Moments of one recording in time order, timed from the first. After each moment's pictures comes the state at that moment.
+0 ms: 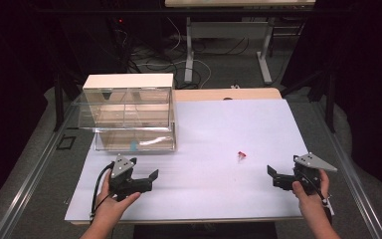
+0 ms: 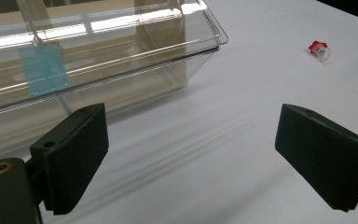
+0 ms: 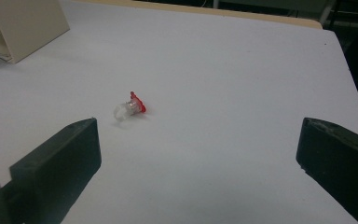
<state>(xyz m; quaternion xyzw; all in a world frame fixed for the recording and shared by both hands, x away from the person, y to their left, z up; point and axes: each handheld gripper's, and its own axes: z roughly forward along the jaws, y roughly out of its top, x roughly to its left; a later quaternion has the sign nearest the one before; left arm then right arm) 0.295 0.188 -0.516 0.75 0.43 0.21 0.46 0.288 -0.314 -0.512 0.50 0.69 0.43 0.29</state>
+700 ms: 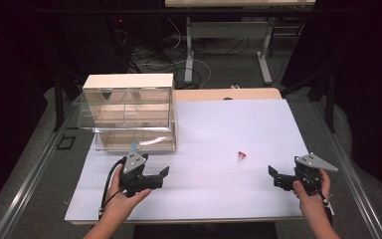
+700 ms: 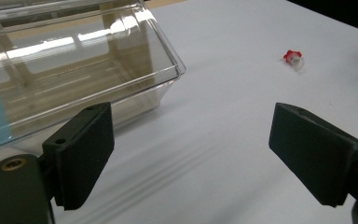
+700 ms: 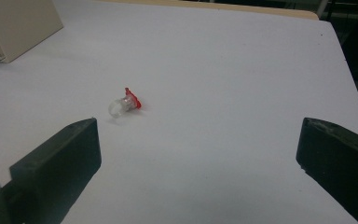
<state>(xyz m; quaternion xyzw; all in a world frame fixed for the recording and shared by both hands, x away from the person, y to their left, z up) 0.301 0.156 -0.496 0.76 0.41 0.20 0.46 0.288 -0.317 -0.514 0.52 0.68 0.43 0.29</state>
